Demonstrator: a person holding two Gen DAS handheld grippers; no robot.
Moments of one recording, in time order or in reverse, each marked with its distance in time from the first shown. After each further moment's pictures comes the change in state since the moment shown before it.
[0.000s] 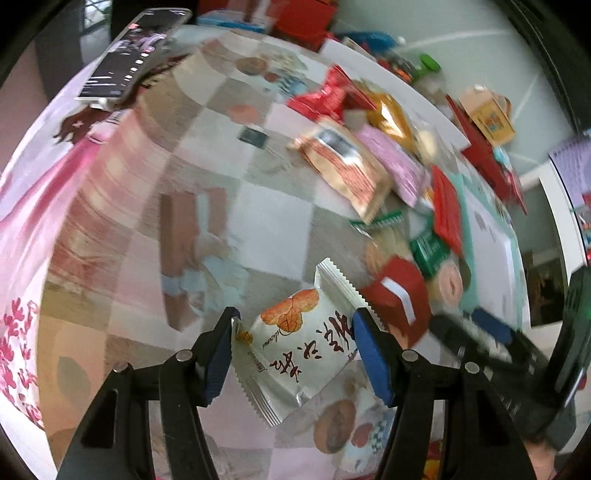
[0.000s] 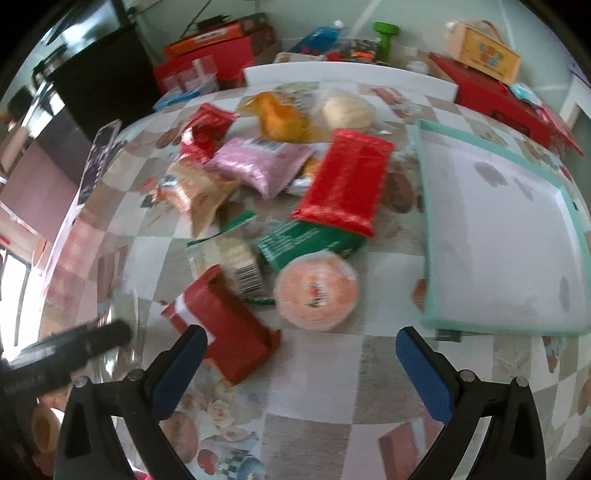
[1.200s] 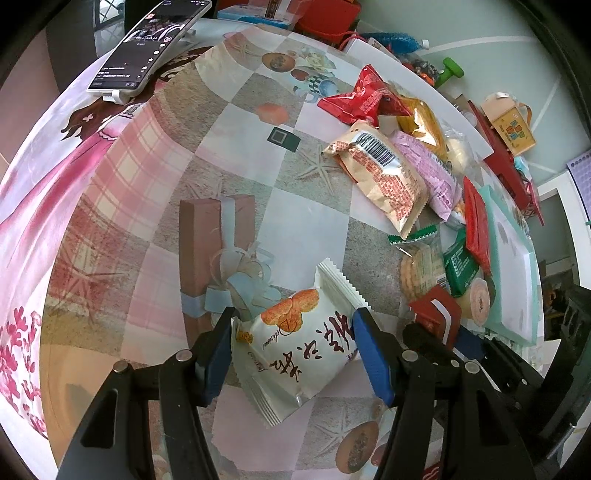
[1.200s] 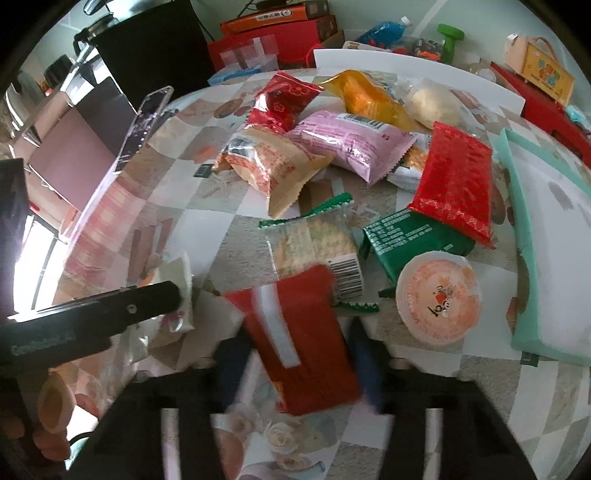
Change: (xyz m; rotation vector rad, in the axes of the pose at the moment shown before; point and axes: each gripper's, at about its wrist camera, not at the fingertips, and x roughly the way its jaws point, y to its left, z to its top) left arm 0.029 0.003 0.013 -0.030 0.010 0.057; right arm 0.033 0.045 0.000 -0.103 0.003 0.136
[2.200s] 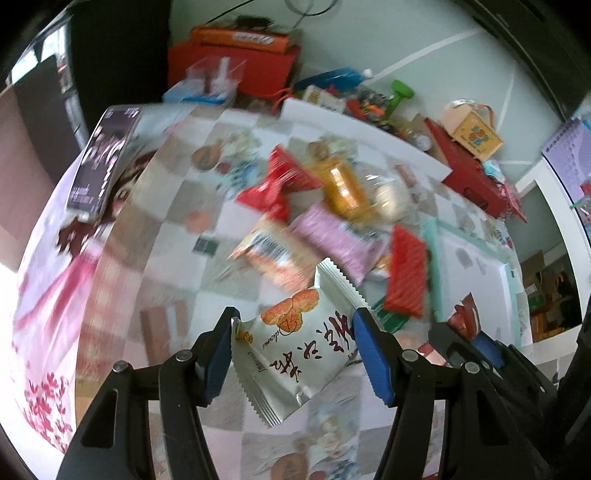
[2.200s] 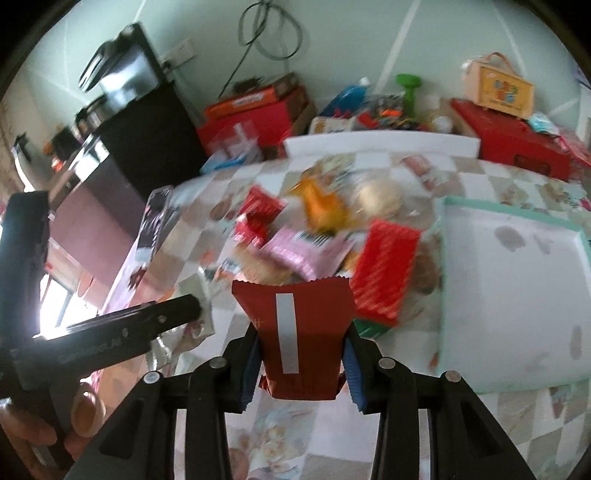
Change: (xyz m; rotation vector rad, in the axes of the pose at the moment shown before) left arm -0.054 -0.097 0.043 0.155 -0.160 0.010; right arm -0.109 -0.055 0.029 0.124 -0.230 0.029
